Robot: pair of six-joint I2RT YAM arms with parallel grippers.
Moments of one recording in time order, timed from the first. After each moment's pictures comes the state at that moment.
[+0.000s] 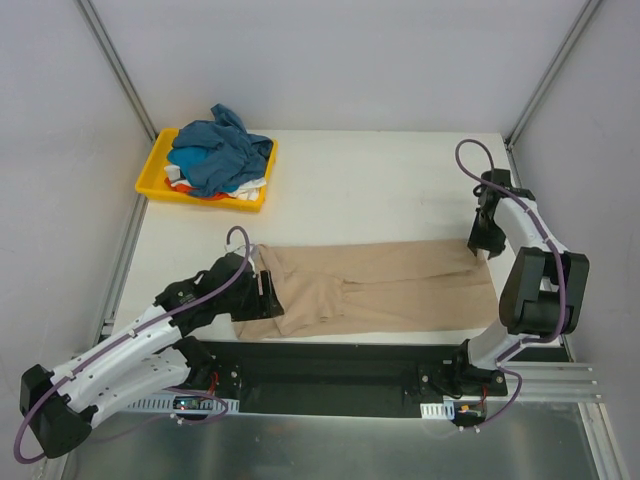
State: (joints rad) left arm -0.76 0.74 0.57 -0.73 0.06 -0.82; right arm -0.11 1.62 1.19 -0.87 0.28 0.22
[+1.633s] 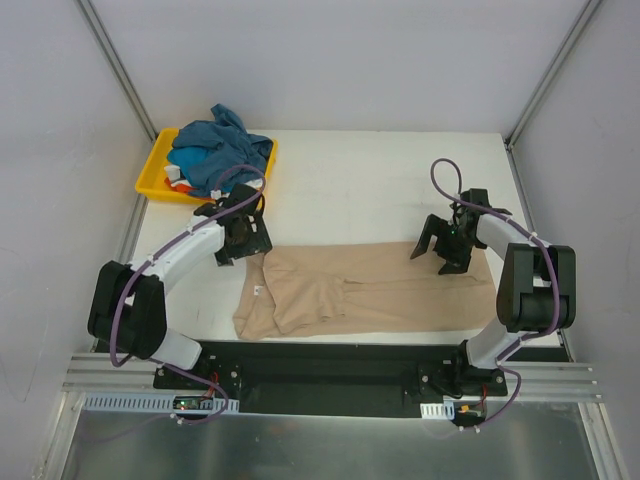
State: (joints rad) left arm -0.39 1.46 1.00 -0.76 -0.19 -0.71; right arm -0.03 1.64 0.96 -0.65 -0.29 0.33
